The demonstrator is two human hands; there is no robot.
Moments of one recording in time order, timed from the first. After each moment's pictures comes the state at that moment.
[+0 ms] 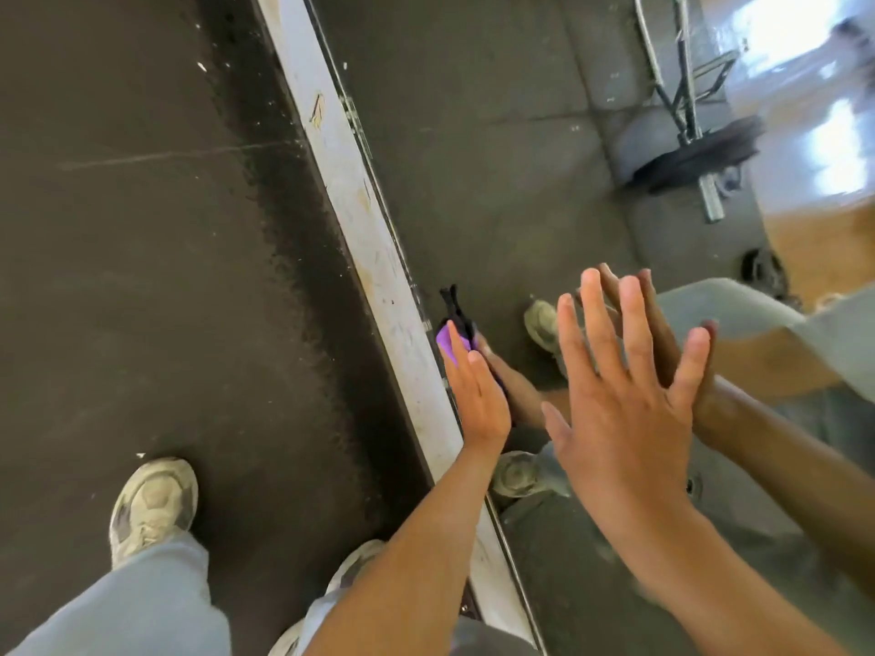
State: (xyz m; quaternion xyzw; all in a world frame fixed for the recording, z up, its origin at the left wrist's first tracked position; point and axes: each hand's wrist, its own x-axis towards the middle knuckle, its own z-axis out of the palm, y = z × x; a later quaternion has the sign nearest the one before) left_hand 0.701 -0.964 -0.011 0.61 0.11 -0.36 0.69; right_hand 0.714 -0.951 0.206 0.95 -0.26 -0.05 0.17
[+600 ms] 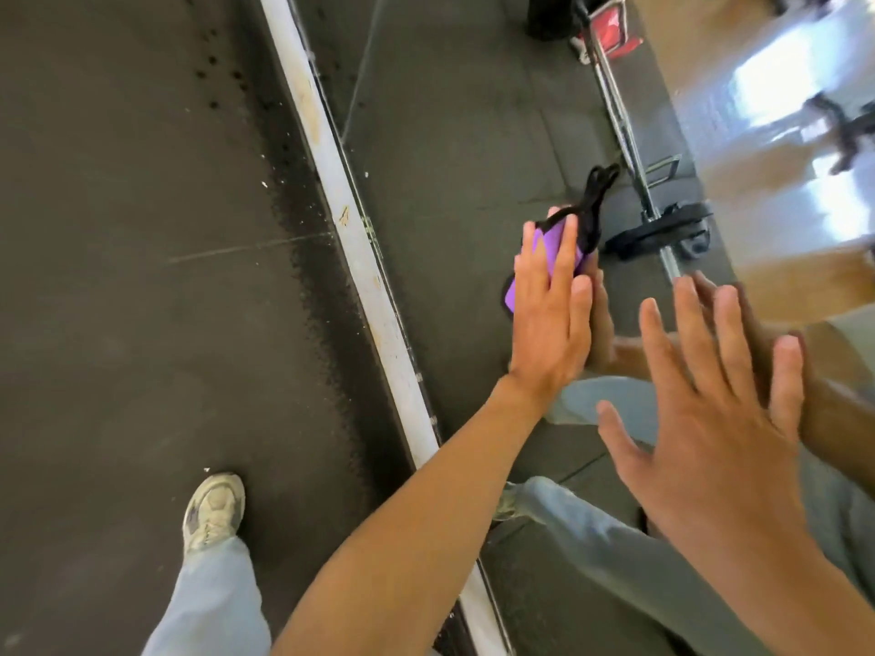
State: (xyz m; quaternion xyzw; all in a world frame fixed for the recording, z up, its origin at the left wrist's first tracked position) left_hand 0.850 -0.981 0.303 0.60 -0.22 -0.15 0.76; right_hand 0.758 -0.936 0.468 0.92 -0.28 -0.08 0.25
